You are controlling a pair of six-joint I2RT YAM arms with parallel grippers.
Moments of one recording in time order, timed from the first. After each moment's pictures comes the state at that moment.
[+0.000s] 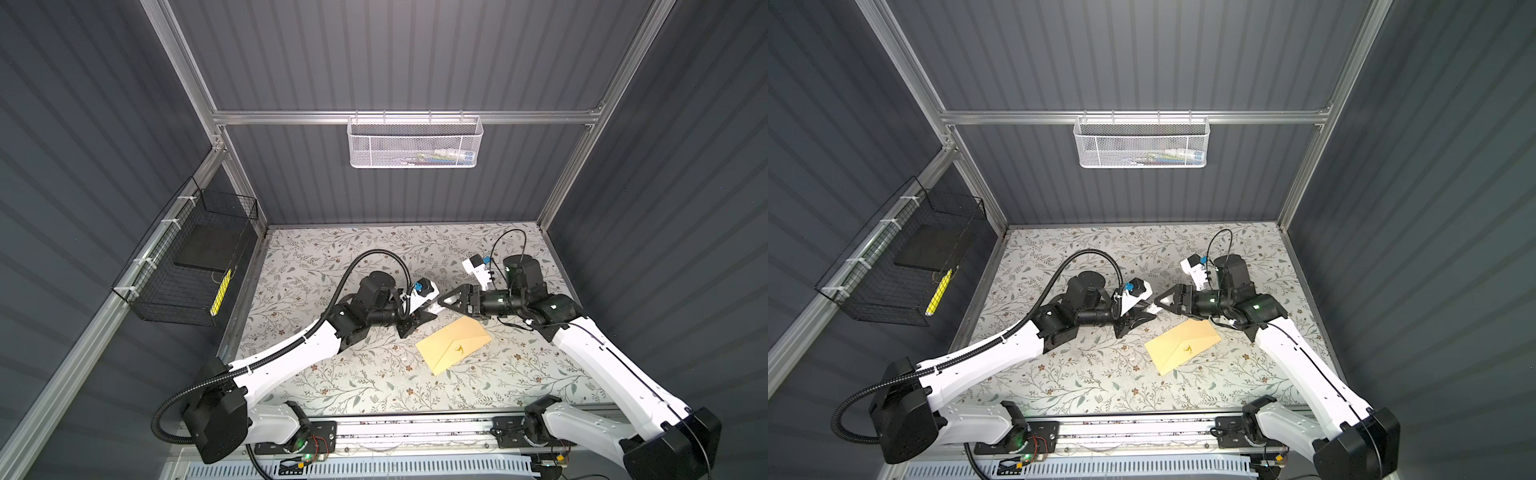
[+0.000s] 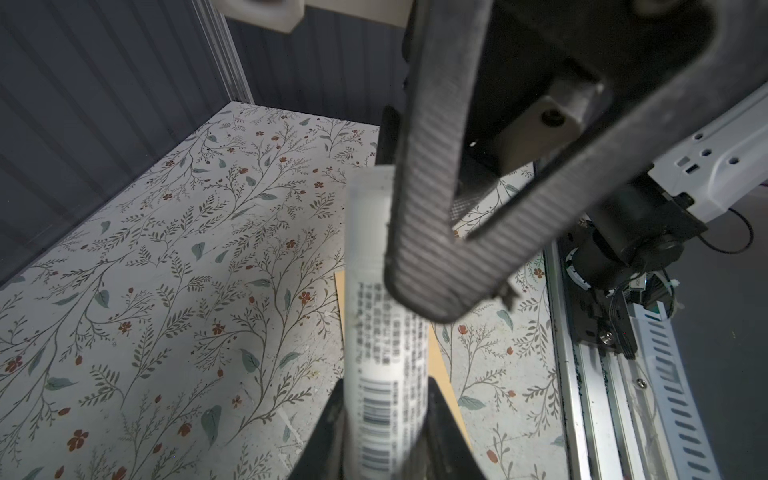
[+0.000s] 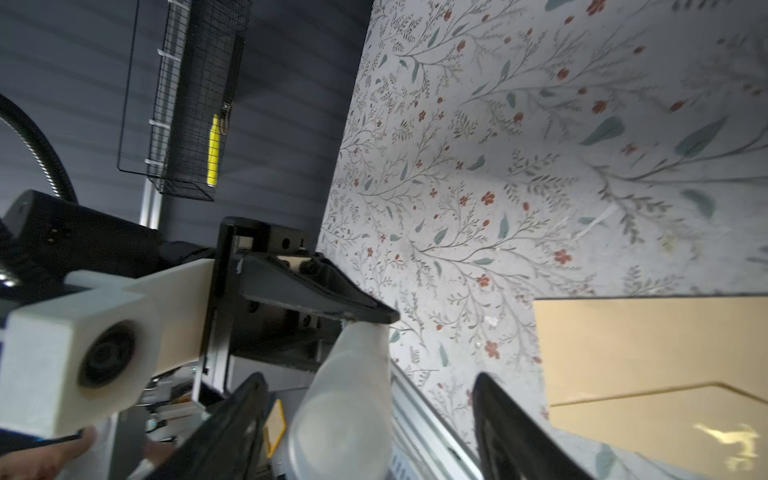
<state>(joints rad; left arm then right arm) -0.85 1.31 0.94 -0.08 0.43 0.19 0.38 1.08 0.98 -0.55 -0.73 0.65</state>
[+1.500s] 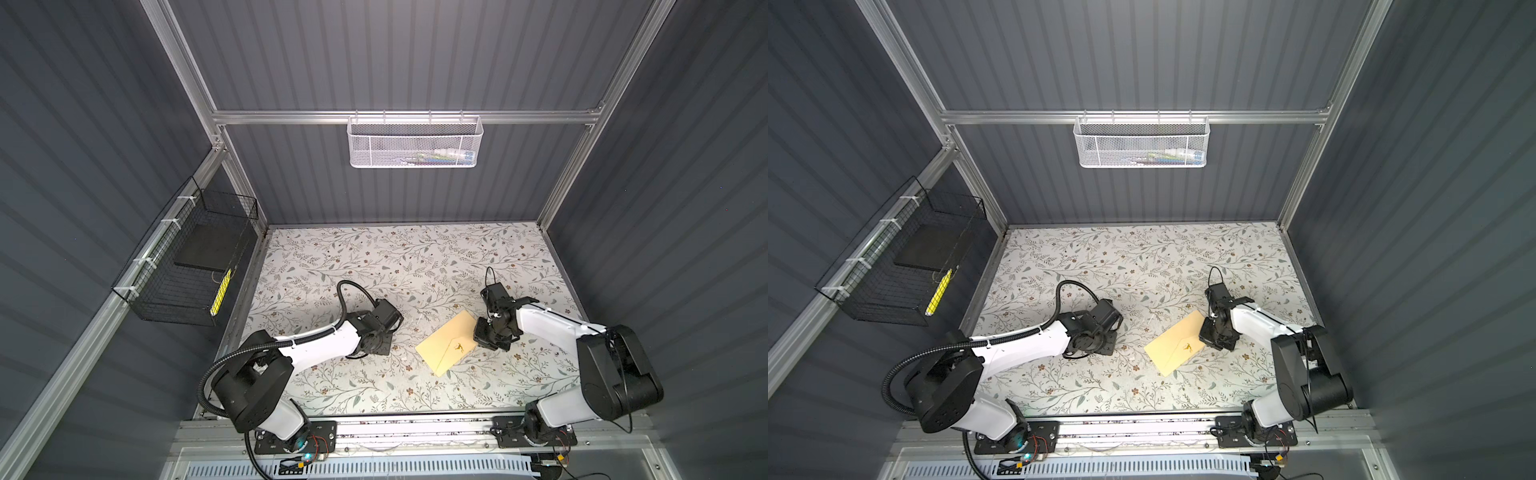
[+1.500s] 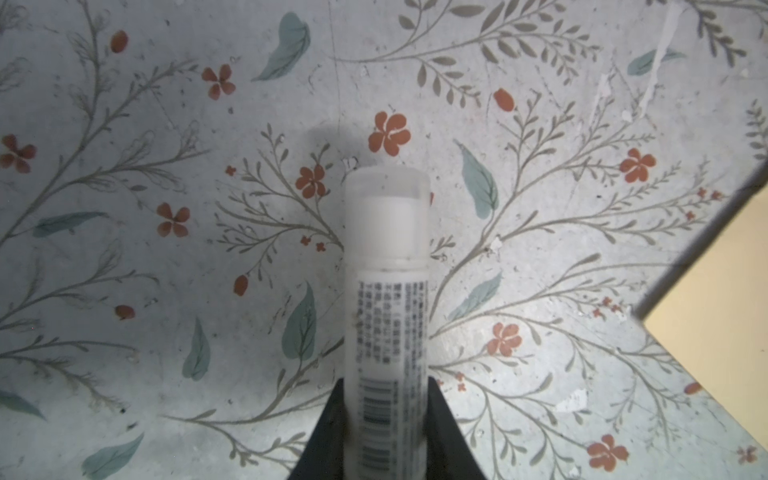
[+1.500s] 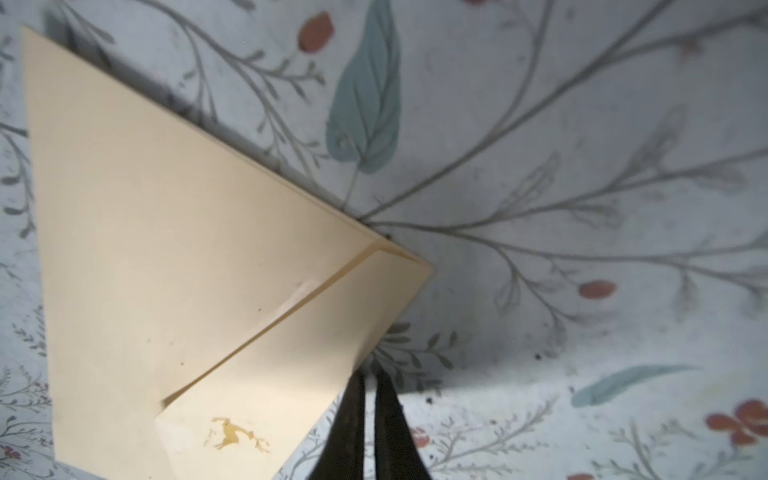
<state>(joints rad) -0.85 1.53 0.85 -0.56 -0.16 -0.55 0.29 1.52 0.78 -0.68 -0.09 0.69</state>
